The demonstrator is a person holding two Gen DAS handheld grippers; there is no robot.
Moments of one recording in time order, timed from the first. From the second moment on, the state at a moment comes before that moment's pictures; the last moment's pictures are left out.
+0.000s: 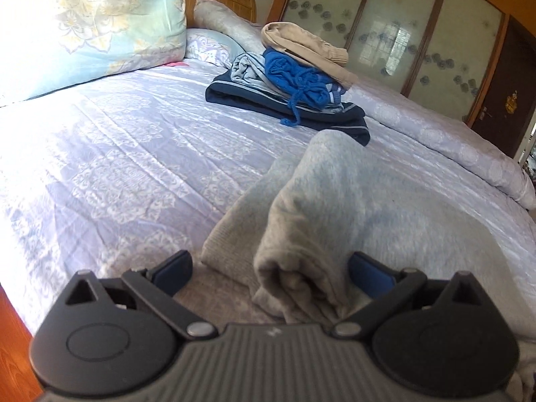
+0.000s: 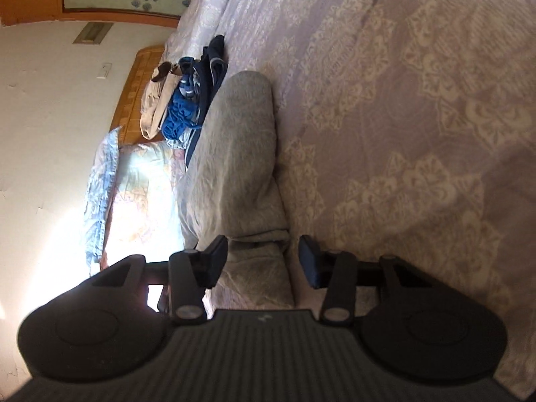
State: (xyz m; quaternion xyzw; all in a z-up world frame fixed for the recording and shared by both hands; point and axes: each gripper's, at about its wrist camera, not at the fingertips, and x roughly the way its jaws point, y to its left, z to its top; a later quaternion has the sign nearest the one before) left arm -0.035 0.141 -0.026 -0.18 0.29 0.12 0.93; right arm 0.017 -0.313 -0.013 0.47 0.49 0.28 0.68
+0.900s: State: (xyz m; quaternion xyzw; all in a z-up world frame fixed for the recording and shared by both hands) left arm -0.021 0.221 0.022 -0.26 0.33 0.04 0.91; right arm -0.018 -0.329 0.000 0.54 0.38 0.20 0.73
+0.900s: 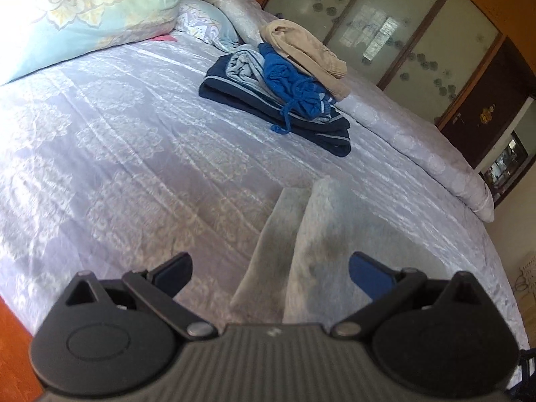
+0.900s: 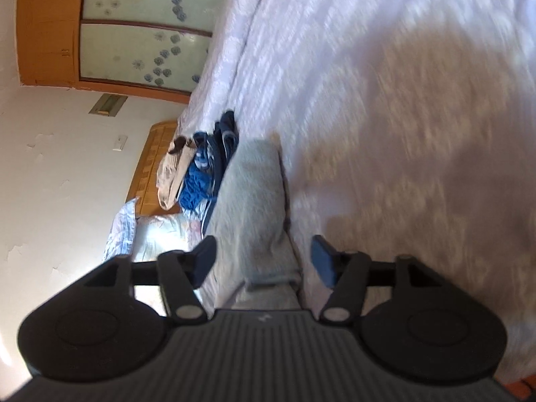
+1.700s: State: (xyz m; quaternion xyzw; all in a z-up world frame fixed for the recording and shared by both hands) left arm 0.069 0.178 -0.016 -0.17 0.42 -0.09 0.89; right arm 0.073 -0.216 -0.002 0.34 0.45 0.26 0.78
